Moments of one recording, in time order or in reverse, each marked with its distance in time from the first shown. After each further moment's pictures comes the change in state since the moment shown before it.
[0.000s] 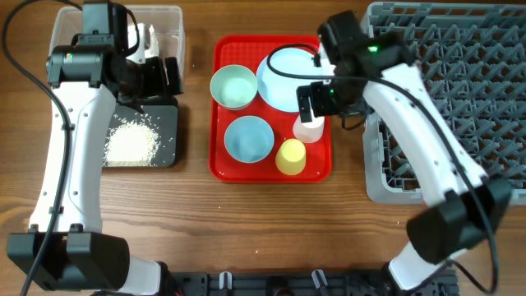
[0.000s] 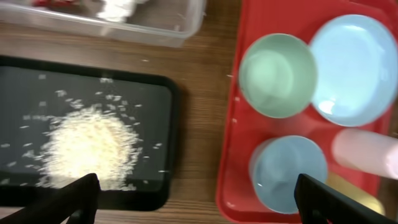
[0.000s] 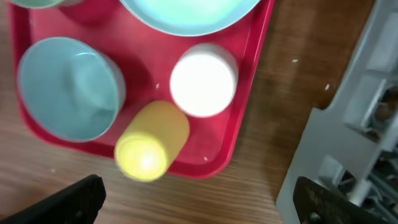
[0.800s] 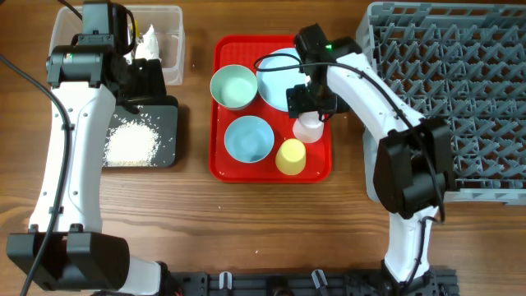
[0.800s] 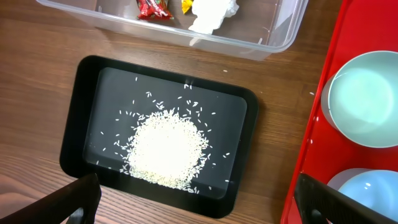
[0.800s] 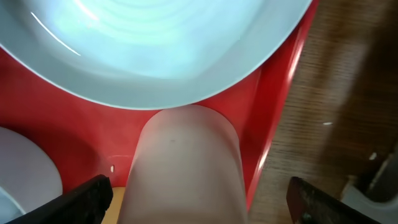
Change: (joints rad) left arm 0.001 0.000 0.000 -0.003 -0.270 -0.003; right arm 0.000 0.306 0.000 0.198 0.069 0.030
